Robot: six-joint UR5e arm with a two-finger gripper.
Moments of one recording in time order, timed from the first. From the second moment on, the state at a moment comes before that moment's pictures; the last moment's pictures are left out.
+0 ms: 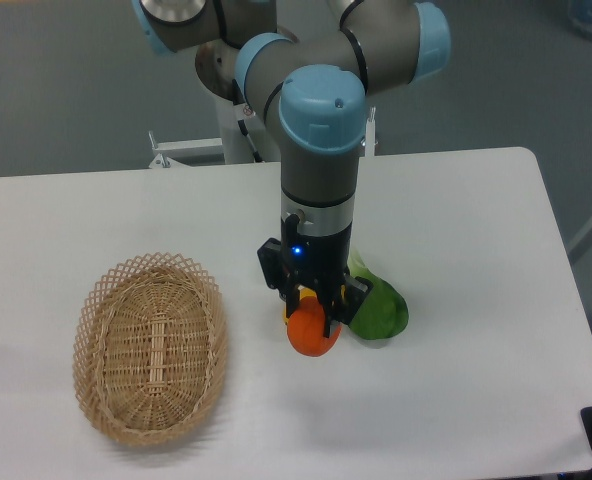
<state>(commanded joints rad) 2.37 -1.87 -1.48 -1.06 1.43 0.95</state>
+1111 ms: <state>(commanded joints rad) 2.32 -2.05 -1.50 -0.89 1.48 0.83</state>
